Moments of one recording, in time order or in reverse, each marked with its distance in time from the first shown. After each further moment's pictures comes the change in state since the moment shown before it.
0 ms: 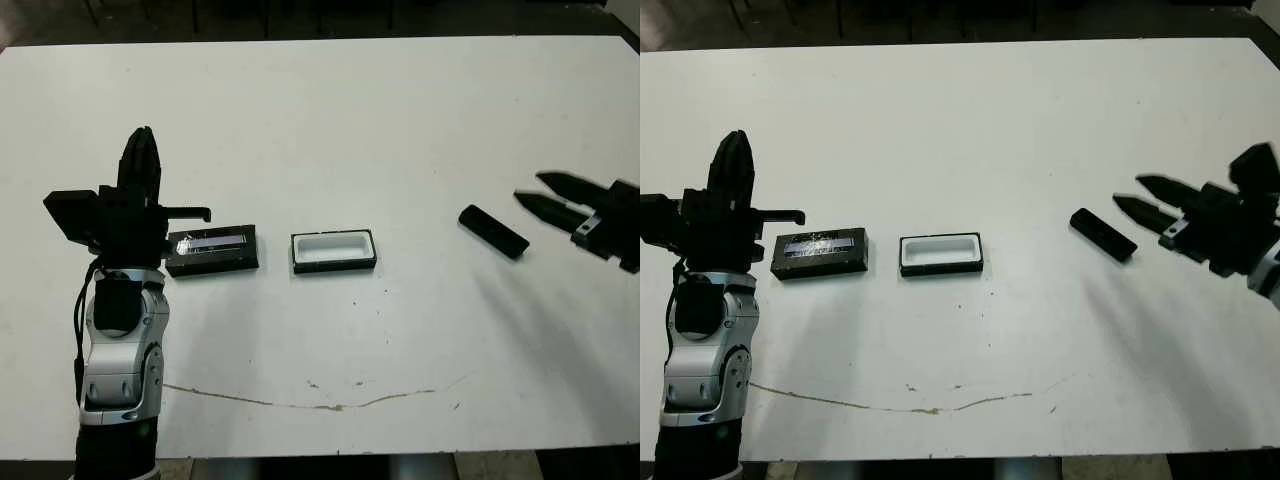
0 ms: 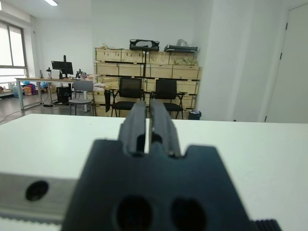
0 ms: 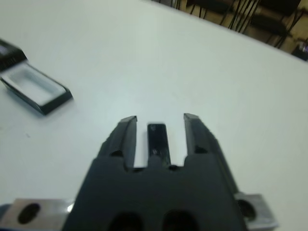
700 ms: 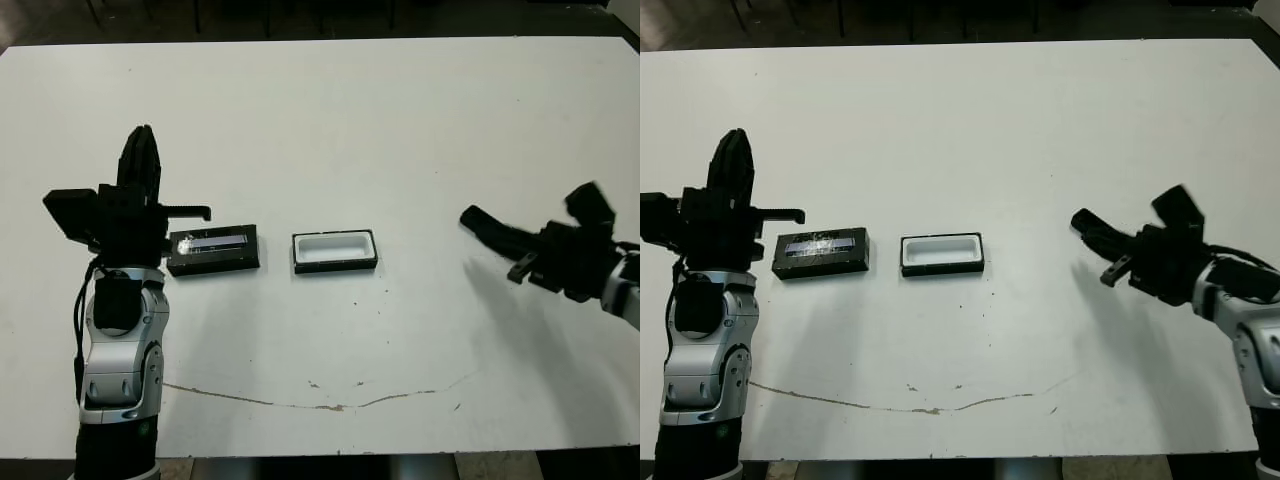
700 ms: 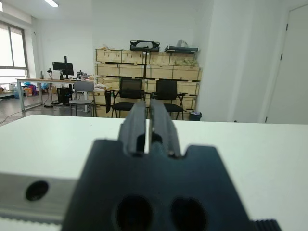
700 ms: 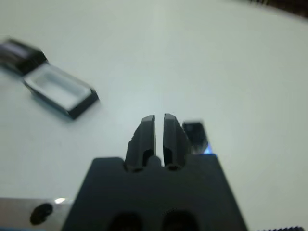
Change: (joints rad) left arm -0.006 0.000 0.001 -0.001 -0.001 0.000 0.000; right arm 0.049 0.105 -0.008 -0.176 0.071 0.150 -0.087
